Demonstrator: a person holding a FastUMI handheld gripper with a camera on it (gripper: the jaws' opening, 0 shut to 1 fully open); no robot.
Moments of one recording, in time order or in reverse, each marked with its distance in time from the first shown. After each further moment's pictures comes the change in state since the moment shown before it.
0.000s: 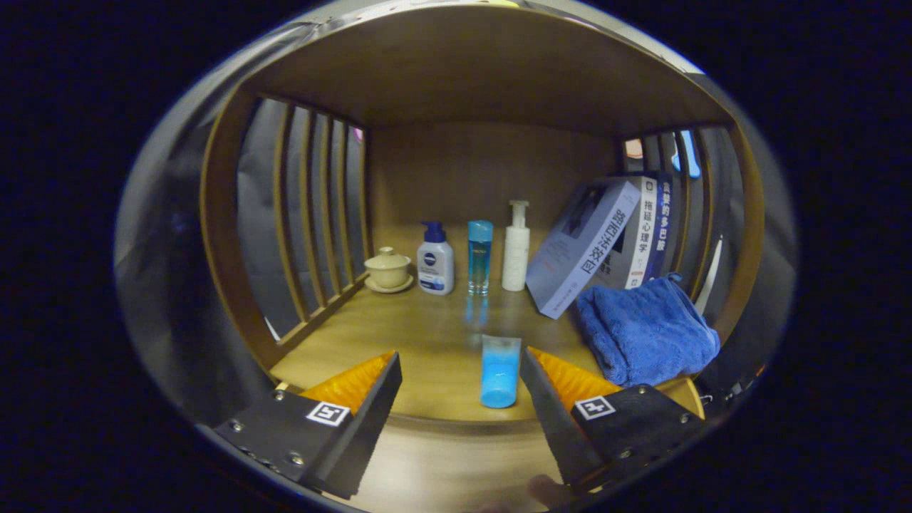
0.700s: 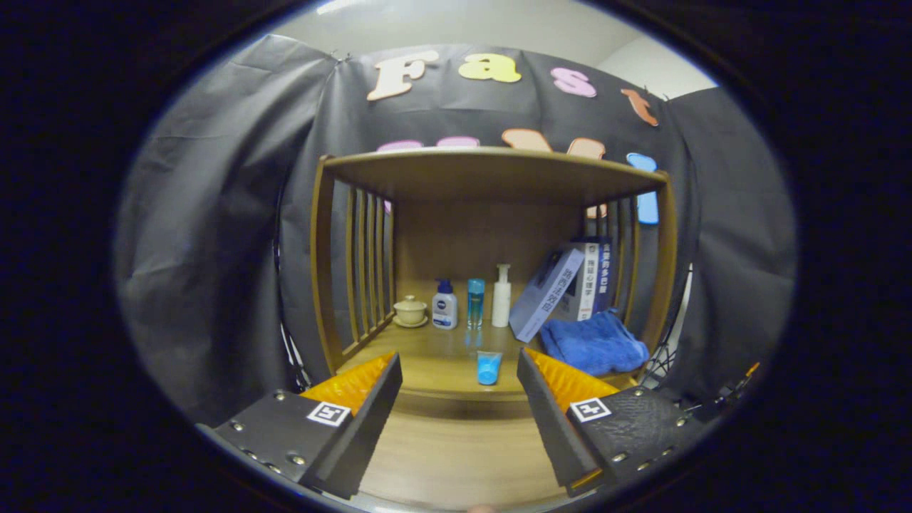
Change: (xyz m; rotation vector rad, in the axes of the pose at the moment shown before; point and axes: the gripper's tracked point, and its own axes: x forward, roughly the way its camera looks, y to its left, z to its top) arm -0.184 0.000 0.028 0.025 -0.248 -0.031
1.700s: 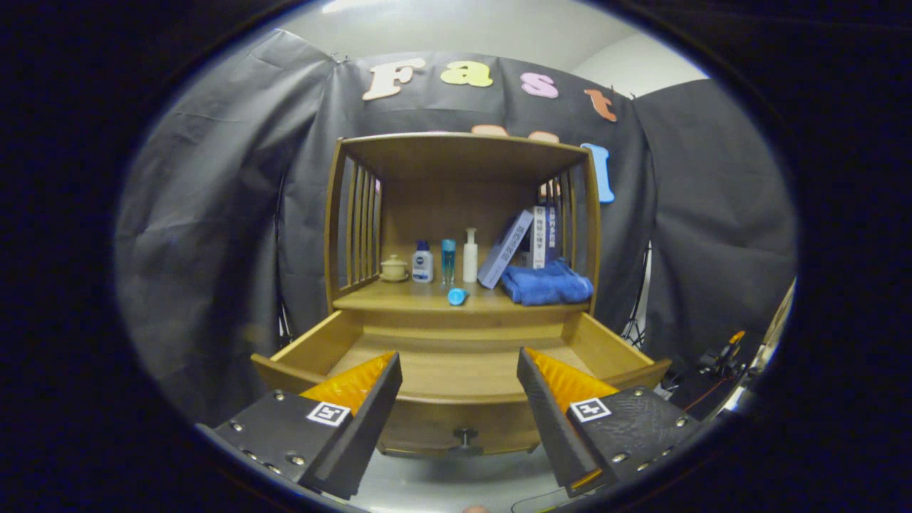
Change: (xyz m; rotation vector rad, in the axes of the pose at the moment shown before) arm -0.115 -0.034 -0.129 0.007 0.032 -0.088
